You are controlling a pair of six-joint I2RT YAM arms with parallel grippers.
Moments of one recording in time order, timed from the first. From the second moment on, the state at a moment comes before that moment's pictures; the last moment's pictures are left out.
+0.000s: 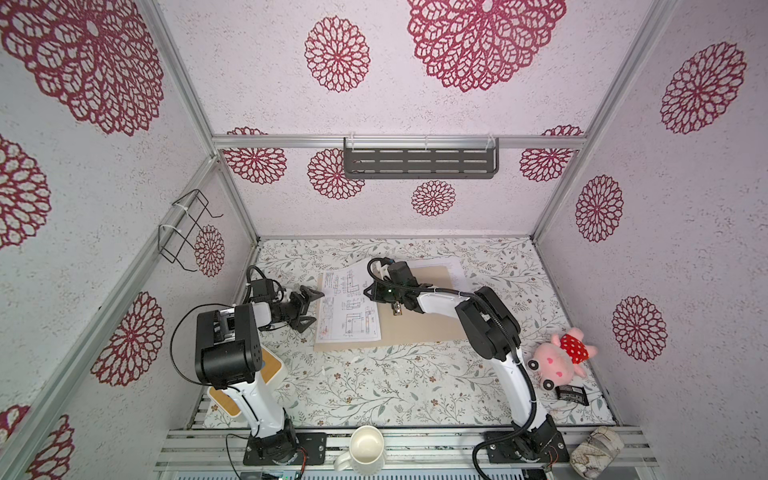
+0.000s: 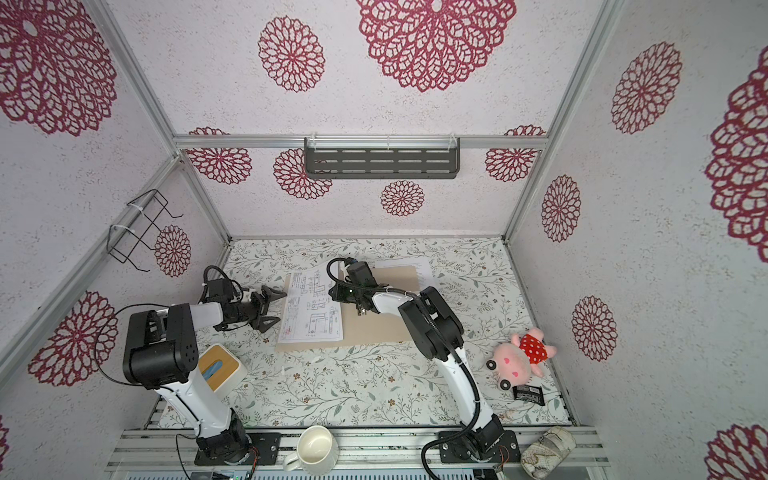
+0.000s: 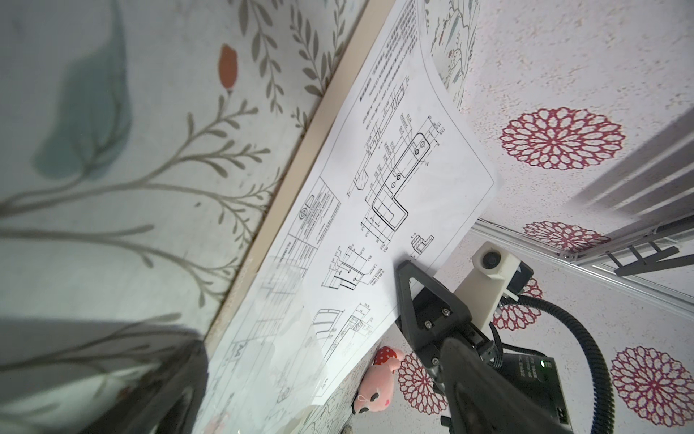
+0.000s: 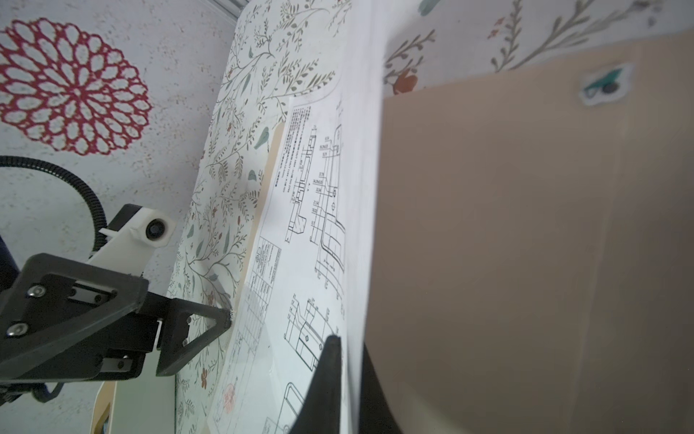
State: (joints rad) left arm 0.24 1.84 0.92 -0.12 0.84 -0.80; right arm 0.69 2.32 1.62 0.12 -0.36 0.73
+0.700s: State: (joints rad) left arm 0.24 1.84 0.91 -0.11 0.84 -0.80; right arm 0.66 2.36 1.69 0.04 -0.48 0.64
